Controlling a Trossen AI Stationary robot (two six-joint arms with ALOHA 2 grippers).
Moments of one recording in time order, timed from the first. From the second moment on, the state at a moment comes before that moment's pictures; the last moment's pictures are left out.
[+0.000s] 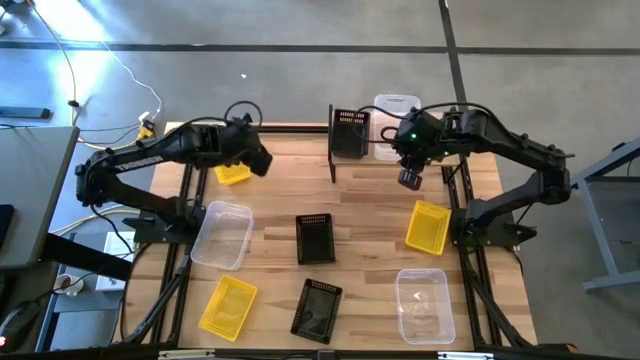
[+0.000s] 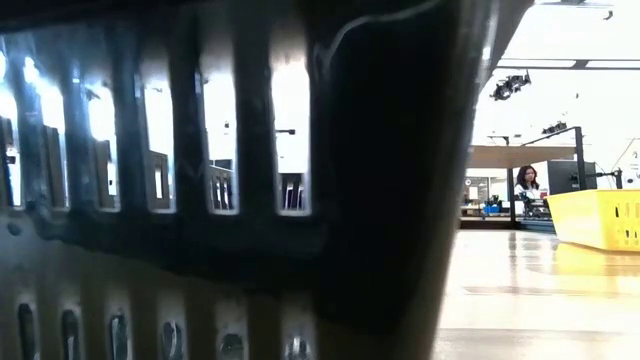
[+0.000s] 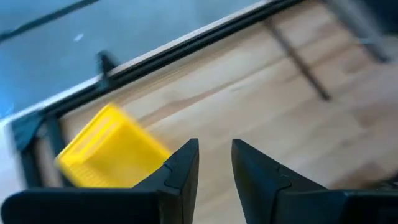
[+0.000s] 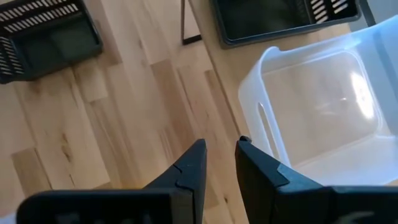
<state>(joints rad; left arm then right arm) 0.41 1.23 1.29 -1.17 -0.48 -0.69 -0.27 1.32 1.57 -1.36 0.14 0.00</state>
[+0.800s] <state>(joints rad) 0.61 1.23 0.96 -1.31 -0.43 -1.39 -0.27 1.32 1.57 -1.29 0.16 -0.16</state>
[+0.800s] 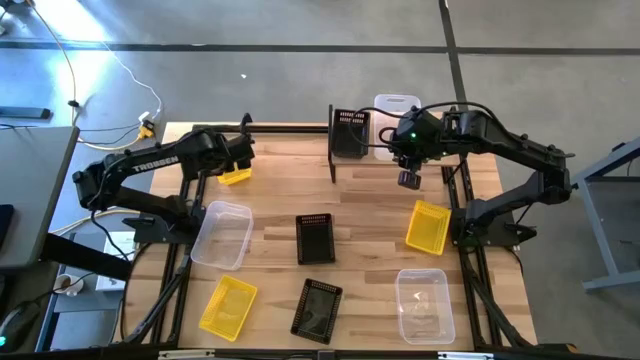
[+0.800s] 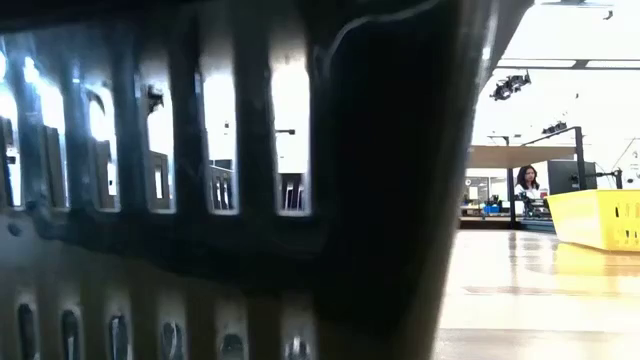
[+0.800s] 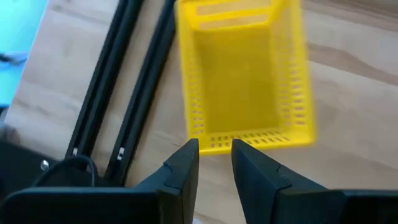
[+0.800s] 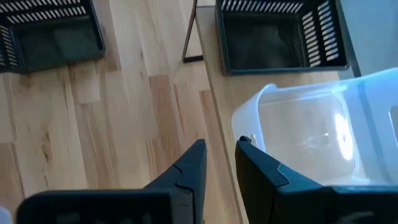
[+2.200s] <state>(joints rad) 0.84 1.35 0.76 -1.05 -0.44 -1.38 -0.27 1.32 1.57 -1.27 0.10 -0.21</state>
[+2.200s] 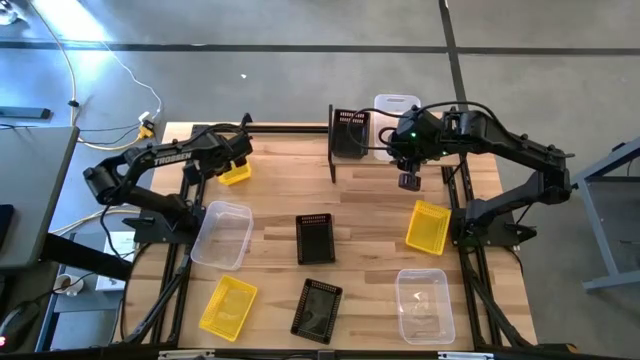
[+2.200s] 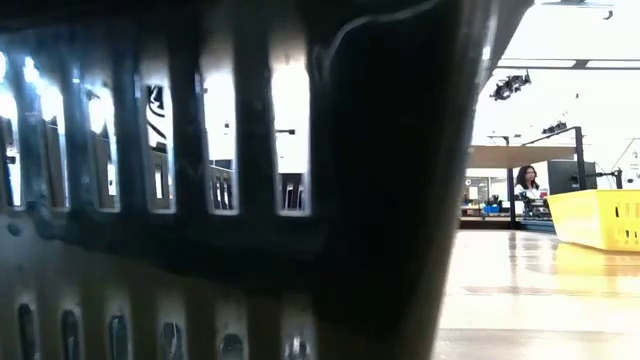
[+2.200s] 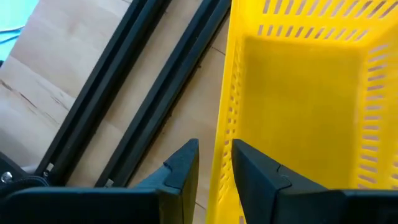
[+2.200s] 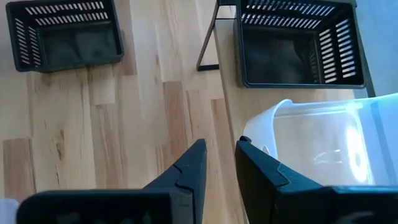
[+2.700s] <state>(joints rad) 0.85 1.54 0.76 -0.99 -0.40 -1.31 -0.27 1.32 1.57 -1.26 0.10 -0.25</state>
